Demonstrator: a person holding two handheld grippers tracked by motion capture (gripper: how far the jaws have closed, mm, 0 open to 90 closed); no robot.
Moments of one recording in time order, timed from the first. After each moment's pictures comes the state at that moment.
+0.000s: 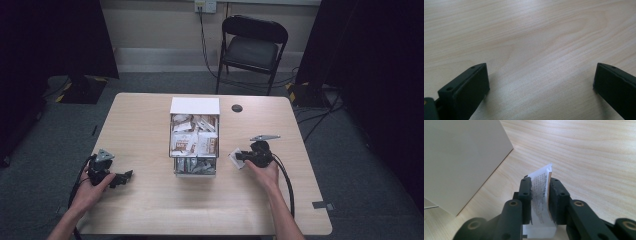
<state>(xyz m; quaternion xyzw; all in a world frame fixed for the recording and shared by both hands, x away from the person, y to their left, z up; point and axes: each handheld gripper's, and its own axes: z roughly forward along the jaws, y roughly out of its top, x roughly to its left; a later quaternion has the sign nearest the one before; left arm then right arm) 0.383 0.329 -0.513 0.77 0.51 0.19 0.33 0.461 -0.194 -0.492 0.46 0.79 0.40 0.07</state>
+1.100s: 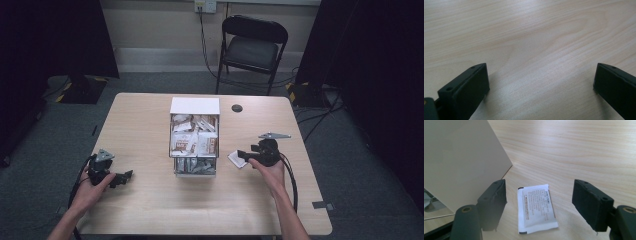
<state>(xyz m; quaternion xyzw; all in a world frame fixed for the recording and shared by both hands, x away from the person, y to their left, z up) 0.383 0.330 -0.513 0.78 0.51 0.19 0.33 0.449 -0.209 -0.467 0.48 0.76 0.43 0.10</state>
